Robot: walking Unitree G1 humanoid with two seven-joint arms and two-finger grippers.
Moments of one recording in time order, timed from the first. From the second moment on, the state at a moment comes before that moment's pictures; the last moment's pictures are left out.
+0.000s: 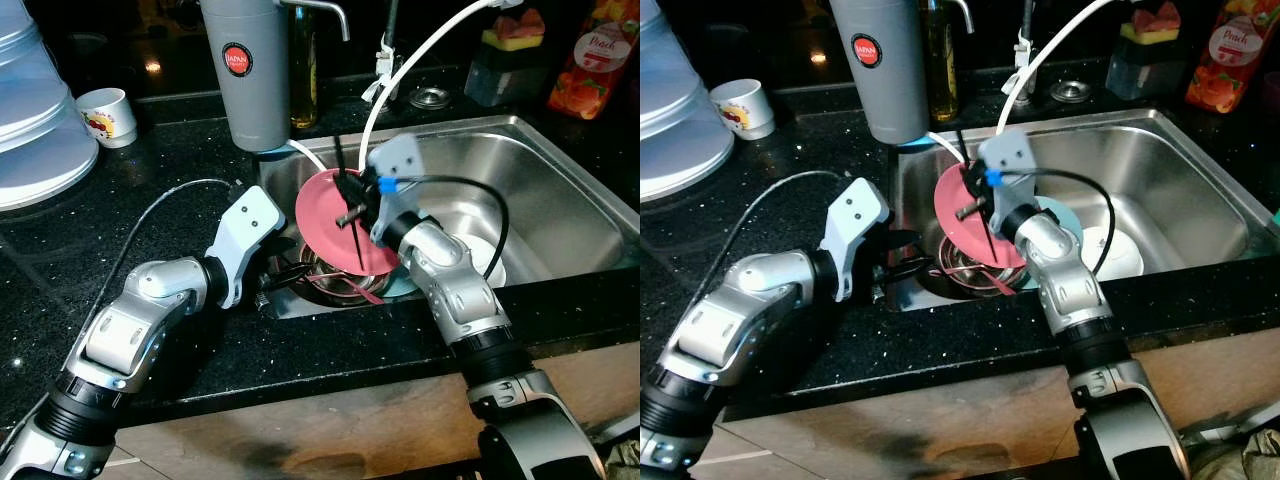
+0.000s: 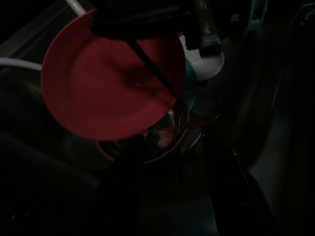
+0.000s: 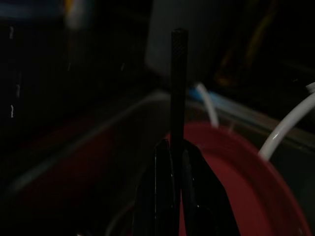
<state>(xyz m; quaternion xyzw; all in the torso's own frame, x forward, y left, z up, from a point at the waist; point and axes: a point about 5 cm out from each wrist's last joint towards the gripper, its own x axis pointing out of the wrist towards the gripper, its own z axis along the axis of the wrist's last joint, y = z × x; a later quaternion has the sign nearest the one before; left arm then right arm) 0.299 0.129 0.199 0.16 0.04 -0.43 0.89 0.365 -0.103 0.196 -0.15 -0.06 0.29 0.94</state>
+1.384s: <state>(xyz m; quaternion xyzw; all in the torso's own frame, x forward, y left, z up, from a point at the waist) 0.310 0.152 0.213 0.16 -0.01 -0.32 0.93 0.375 -0.129 0.223 -0.19 -0.14 0.19 0.95</state>
